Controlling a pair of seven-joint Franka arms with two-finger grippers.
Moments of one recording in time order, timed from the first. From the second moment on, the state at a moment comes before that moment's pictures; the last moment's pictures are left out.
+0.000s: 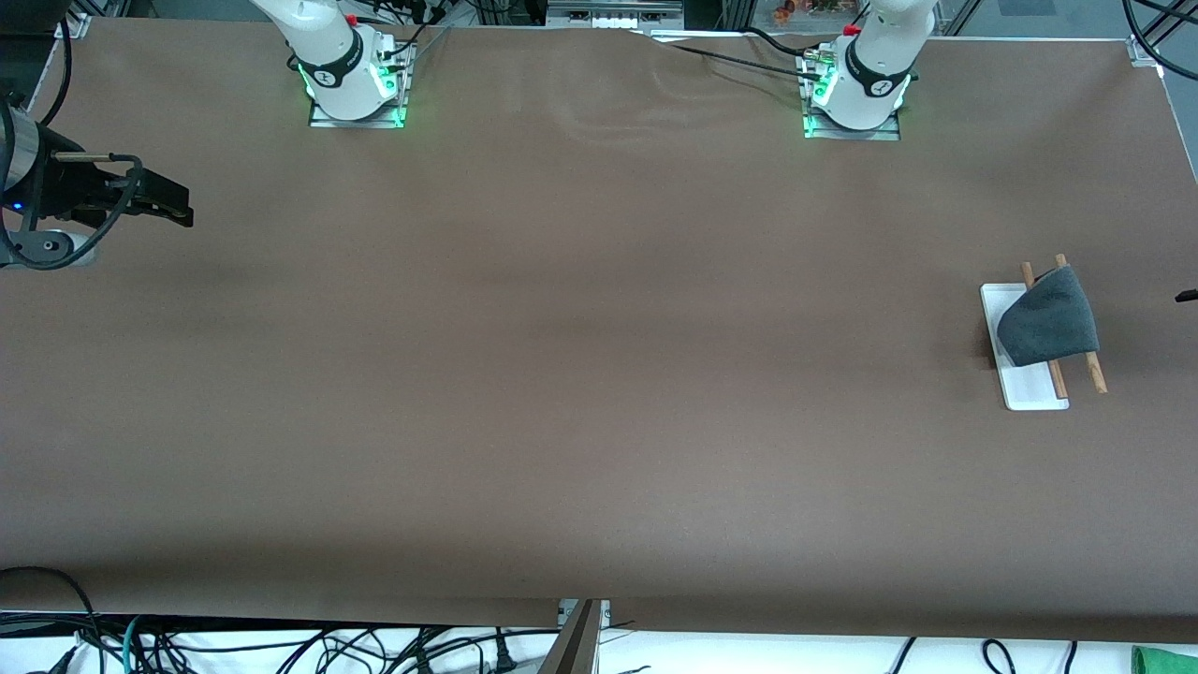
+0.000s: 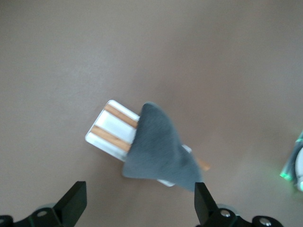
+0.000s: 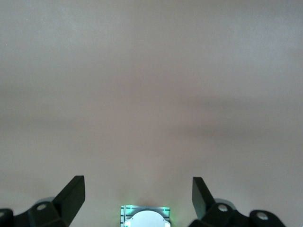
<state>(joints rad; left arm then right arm) 0.61 0.61 -0.21 -1.09 -0.02 1.41 1.34 -0.03 0.17 0.13 -1.32 -0.05 1.32 0.03</state>
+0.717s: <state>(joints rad) 0.16 0.35 -0.14 -1.24 0.04 1.36 0.38 -0.03 0.17 0.13 -1.32 -0.05 1.33 0.03</state>
